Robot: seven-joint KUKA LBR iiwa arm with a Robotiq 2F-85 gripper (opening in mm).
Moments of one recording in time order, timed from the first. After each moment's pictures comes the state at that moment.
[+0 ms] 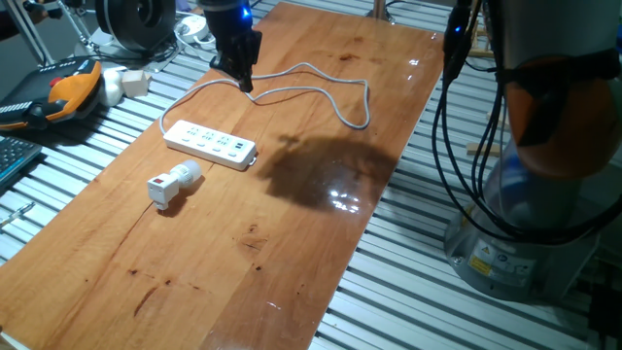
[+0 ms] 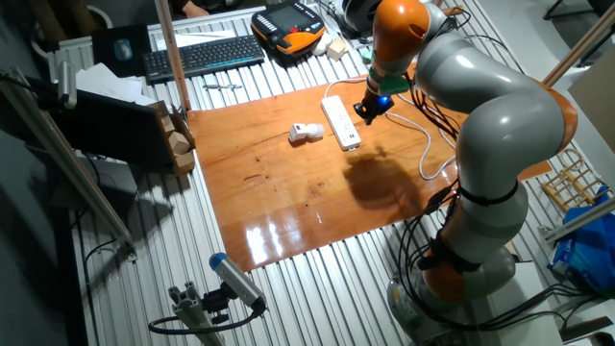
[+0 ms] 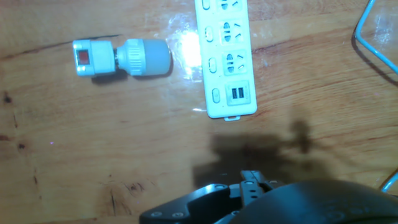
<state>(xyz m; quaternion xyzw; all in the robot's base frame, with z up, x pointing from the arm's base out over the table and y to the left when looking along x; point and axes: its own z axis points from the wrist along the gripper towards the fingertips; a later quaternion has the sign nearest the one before) 0.525 0.014 0.235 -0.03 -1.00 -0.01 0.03</state>
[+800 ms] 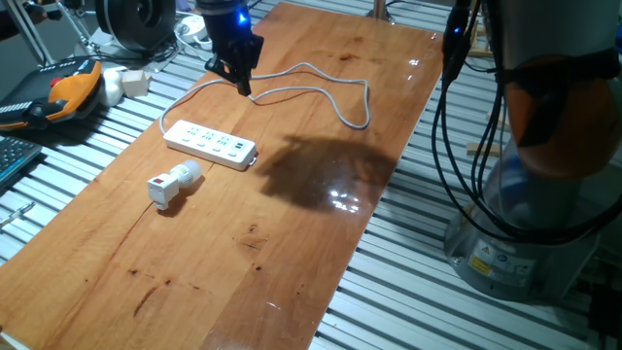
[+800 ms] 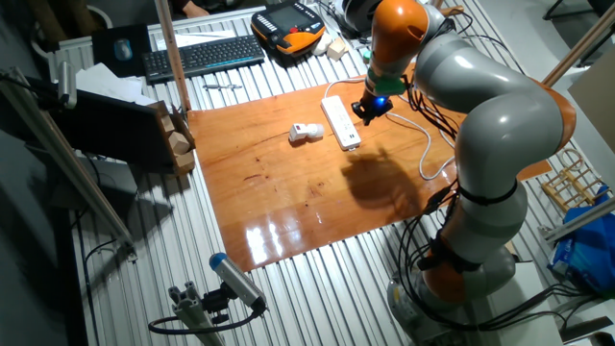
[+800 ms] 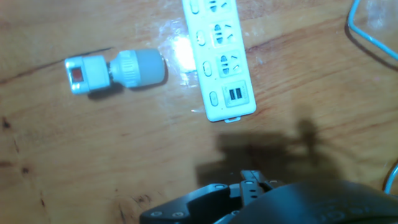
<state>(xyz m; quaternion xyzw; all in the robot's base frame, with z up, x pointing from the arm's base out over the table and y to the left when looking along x) 0.526 0.020 0.231 -0.12 -0.99 -0.01 0.03</state>
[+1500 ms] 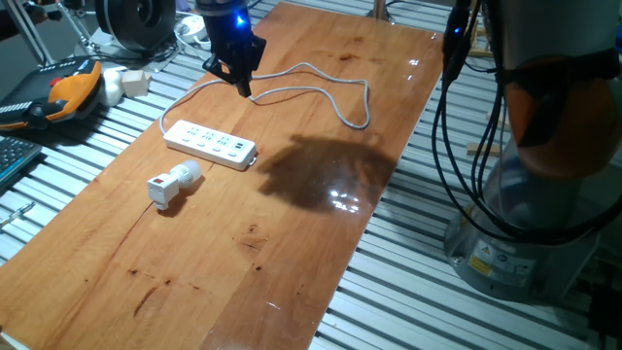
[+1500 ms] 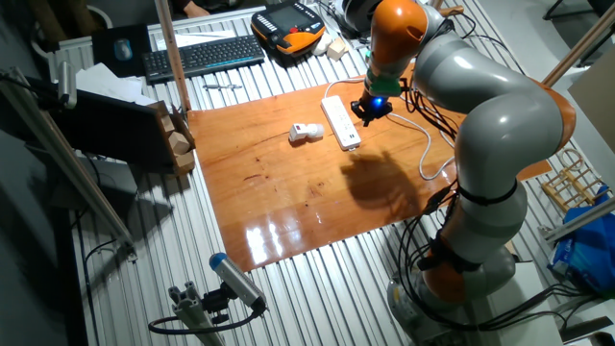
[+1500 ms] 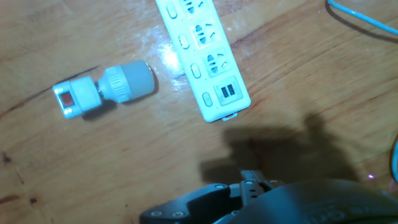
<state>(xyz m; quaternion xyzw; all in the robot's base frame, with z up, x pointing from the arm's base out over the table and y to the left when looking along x) 0.524 0.020 0.230 -0.17 -0.99 -0.01 0.03</state>
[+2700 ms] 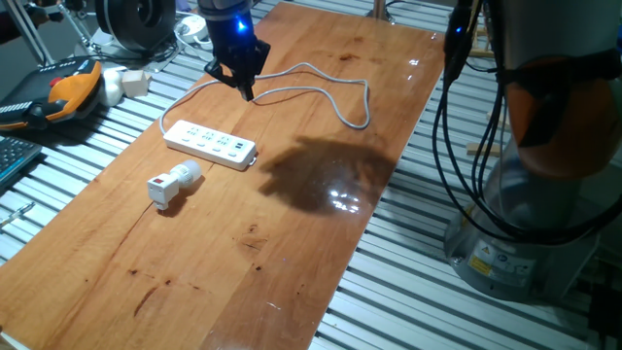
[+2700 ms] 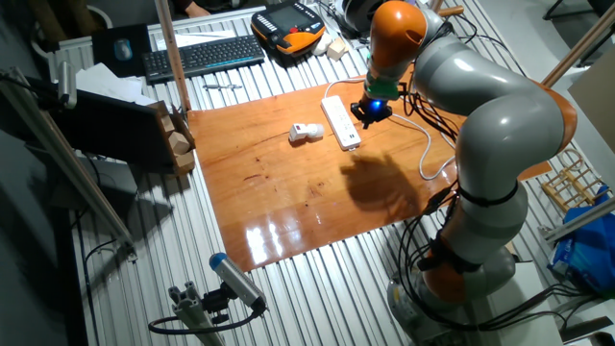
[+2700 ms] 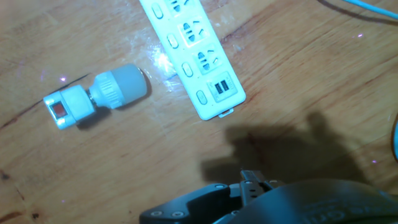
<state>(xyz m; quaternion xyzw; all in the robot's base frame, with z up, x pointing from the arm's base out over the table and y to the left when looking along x) 0.518 0.022 0.225 -0.21 -0.98 0.00 0.03</state>
